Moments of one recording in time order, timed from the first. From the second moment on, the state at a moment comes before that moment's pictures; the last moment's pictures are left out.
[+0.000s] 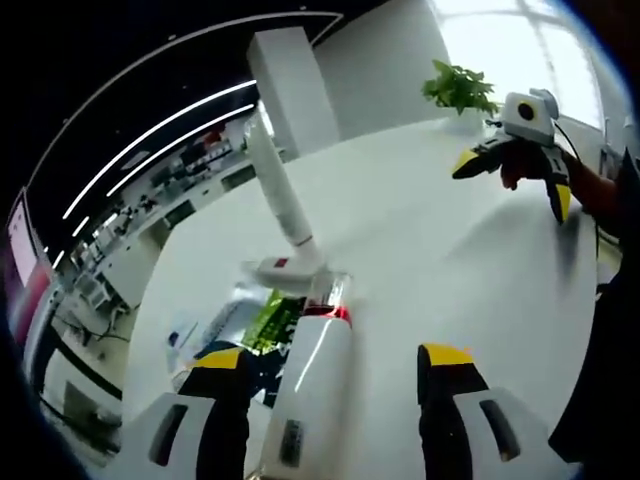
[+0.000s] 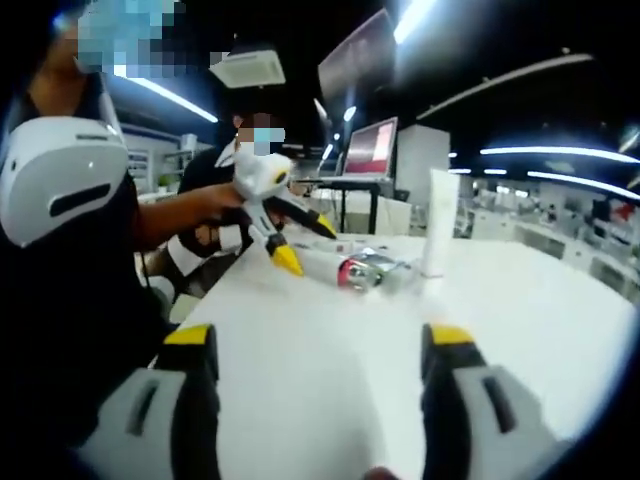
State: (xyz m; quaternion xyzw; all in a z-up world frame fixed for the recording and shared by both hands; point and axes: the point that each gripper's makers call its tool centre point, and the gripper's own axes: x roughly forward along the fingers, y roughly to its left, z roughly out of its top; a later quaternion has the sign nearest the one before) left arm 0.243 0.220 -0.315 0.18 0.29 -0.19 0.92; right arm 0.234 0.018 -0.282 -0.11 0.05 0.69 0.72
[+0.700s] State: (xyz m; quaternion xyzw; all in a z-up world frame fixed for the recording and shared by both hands) left arm 0.253 0.224 -0.333 0.19 0.33 -0.19 0.91; right arm 0.237 0.009 -0.283 -0.10 0.05 0.68 0.72
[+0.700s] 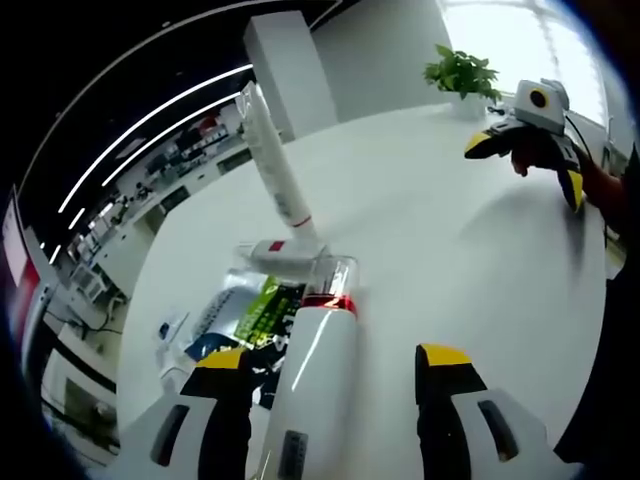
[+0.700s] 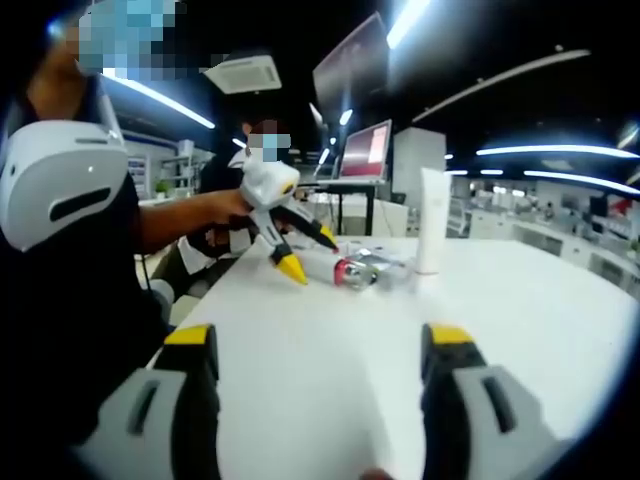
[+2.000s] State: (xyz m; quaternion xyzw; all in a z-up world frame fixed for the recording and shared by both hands) left arm 0.264 0.222 -0.344 0.18 0.35 -0.21 0.89; right arm 0.240 0.006 -0.292 -0.10 0.06 0.68 0.72
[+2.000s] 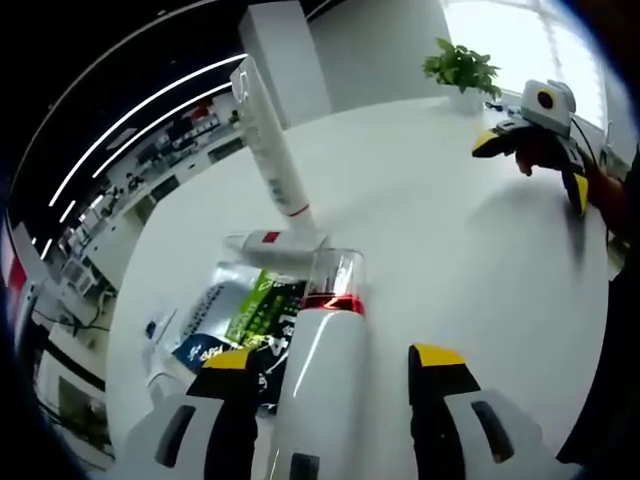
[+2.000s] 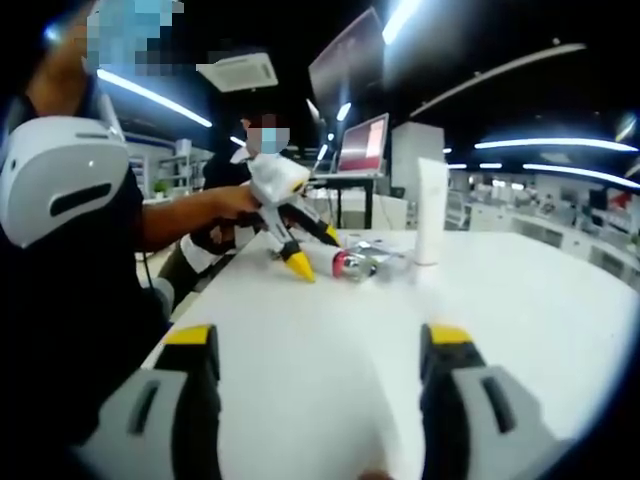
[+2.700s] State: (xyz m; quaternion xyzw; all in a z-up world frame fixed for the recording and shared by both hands) left arm 0.265 0.218 -0.347 0.15 0.36 -0.22 0.89; right arm 0.238 0.007 -0.296 -0.10 0.07 0.69 0.72
